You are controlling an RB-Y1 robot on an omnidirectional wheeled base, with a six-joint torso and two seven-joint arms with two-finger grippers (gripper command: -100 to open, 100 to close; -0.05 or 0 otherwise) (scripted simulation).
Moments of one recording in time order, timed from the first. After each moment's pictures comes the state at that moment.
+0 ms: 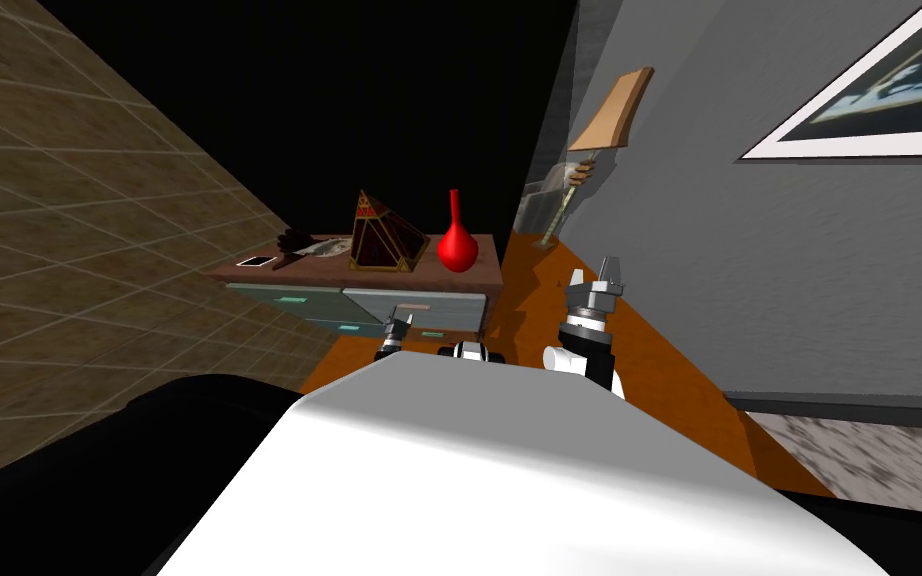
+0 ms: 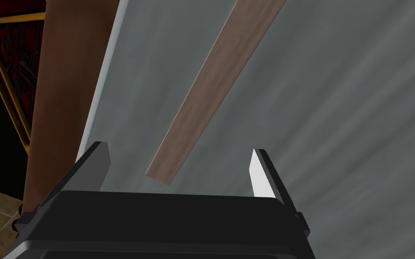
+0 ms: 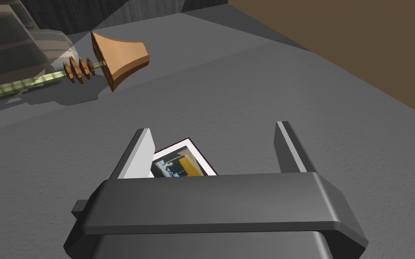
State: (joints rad) left arm 0.52 0.31 -0.02 -1.47 0.17 -0.70 0.58; right arm 0.49 0.05 -0.03 -2.28 0.03 -0.37 -0.04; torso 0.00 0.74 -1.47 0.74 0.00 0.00
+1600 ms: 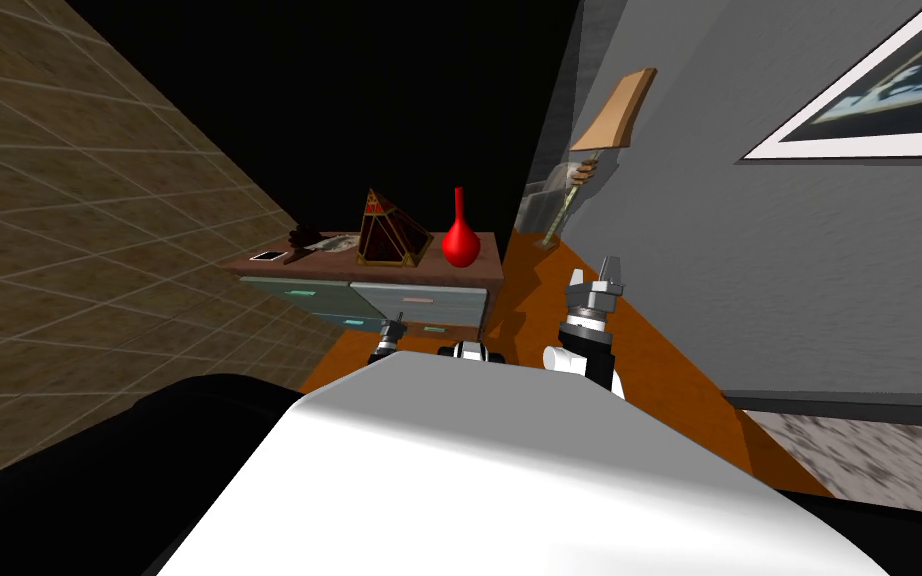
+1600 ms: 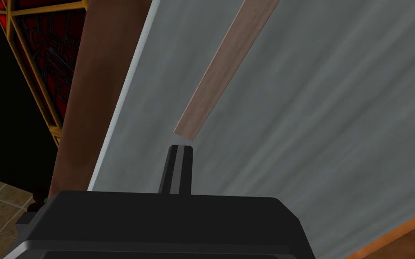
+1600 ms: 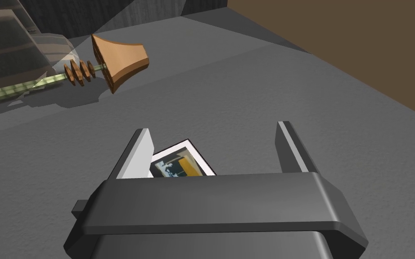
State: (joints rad) left arm 0.58 0.35 -0.02 -1.53 0.17 -0.69 0.61; right arm 0.49 0.05 -0.03 -2.28 0.03 -0.37 -0.04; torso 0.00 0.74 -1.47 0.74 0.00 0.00
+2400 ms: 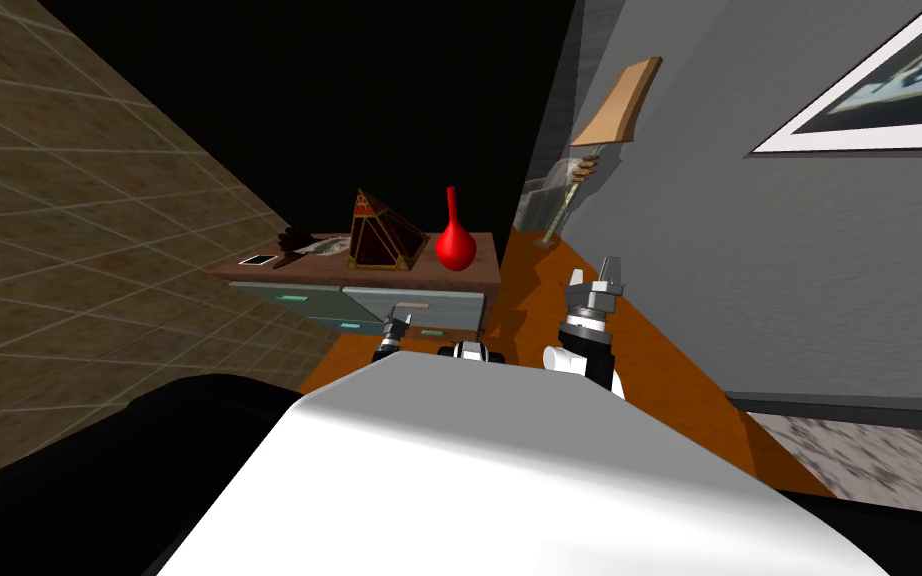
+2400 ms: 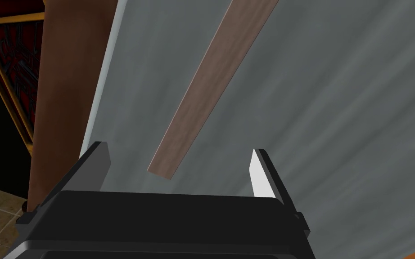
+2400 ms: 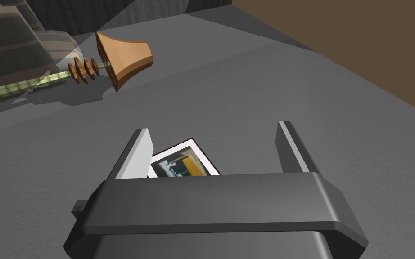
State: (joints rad) left arm 0.53 0.31 -0.01 -1.49 0.17 -0.67 0.58; right arm 0.49 0.05 -0.03 -2.28 0.03 -0.37 -0.04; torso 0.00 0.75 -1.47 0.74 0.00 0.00
